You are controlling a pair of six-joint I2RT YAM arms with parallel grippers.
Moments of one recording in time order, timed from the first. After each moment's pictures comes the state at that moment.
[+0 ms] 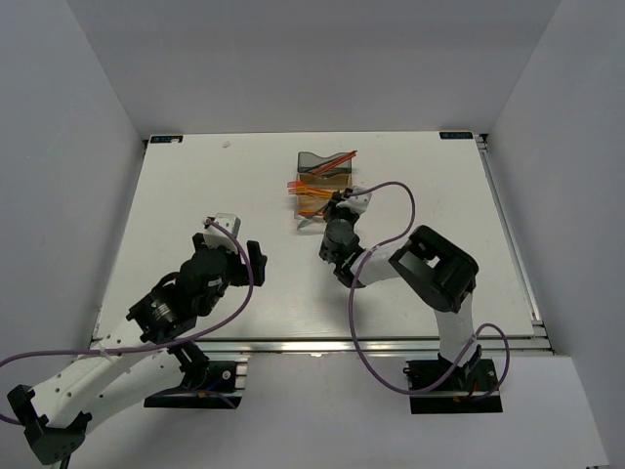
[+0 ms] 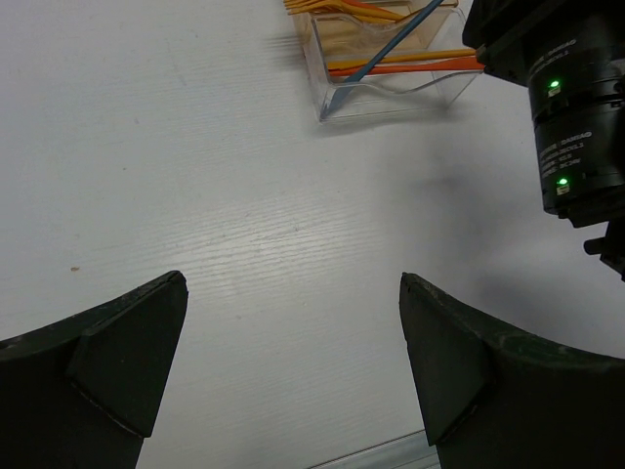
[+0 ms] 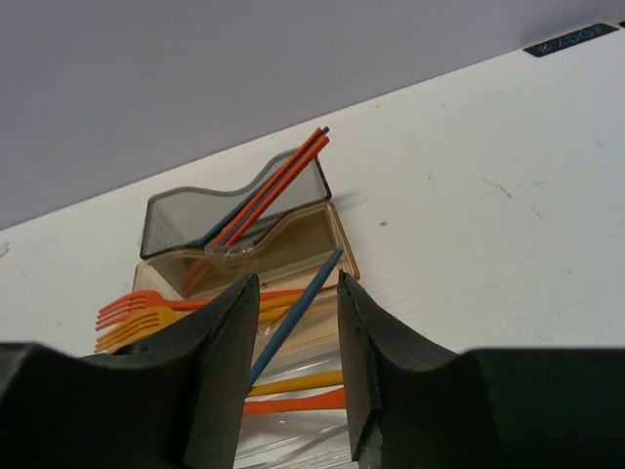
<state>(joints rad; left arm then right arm) -0.84 0.65 0.71 -0.49 -0.49 -0.35 0.90 2.00 0.94 1.24 1.11 0.10</state>
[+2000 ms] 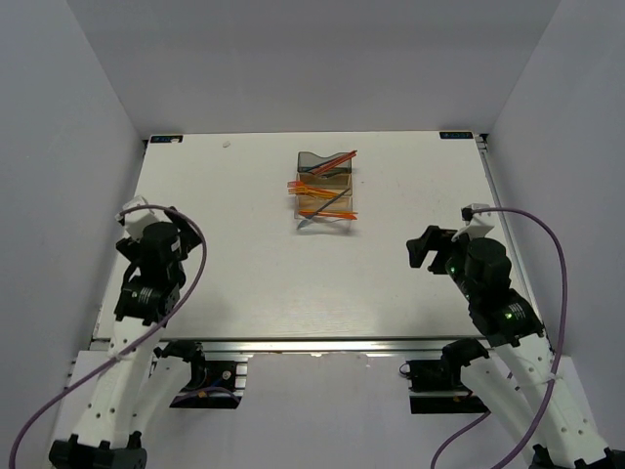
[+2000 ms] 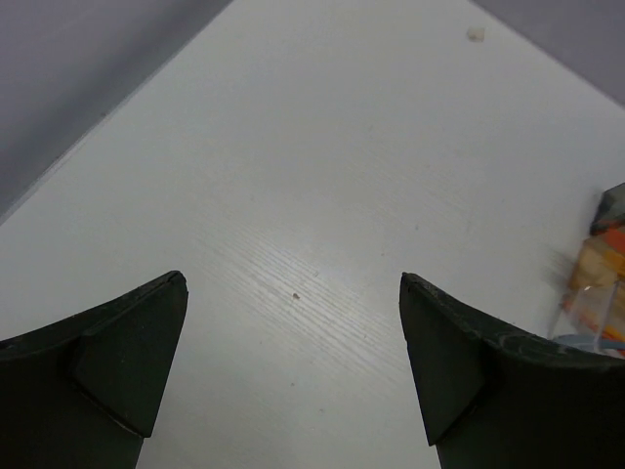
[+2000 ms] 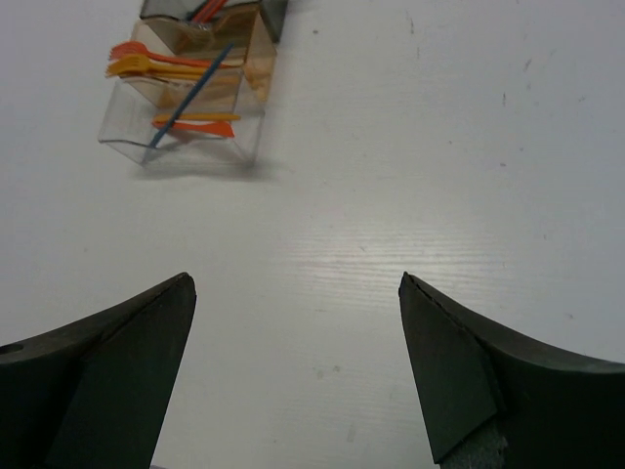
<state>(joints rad) -0.18 0.70 0.76 -0.53 -0.60 -0.49 0.38 0.54 0.66 -0.45 0.10 0.33</state>
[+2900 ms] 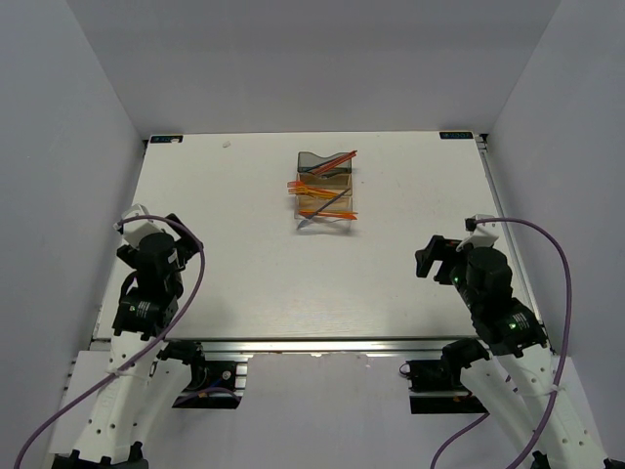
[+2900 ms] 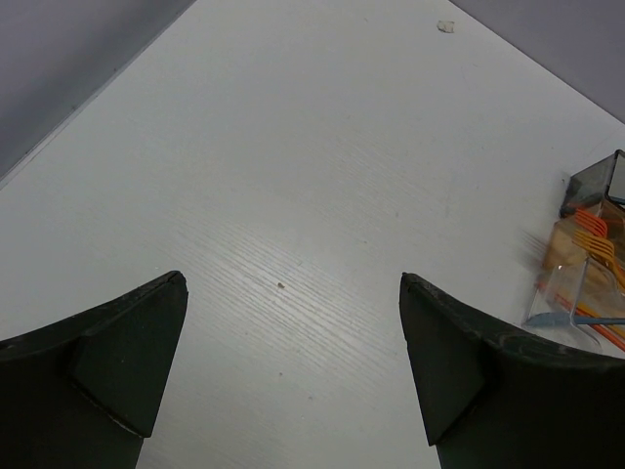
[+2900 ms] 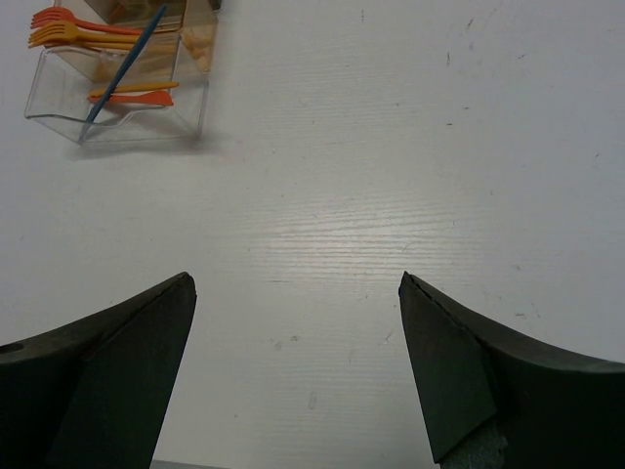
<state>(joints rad) -0.17 0.59 0.71 -0.52 -0.54 -0.49 0.38 0.46 0.63 -0.58 0.18 0.31</state>
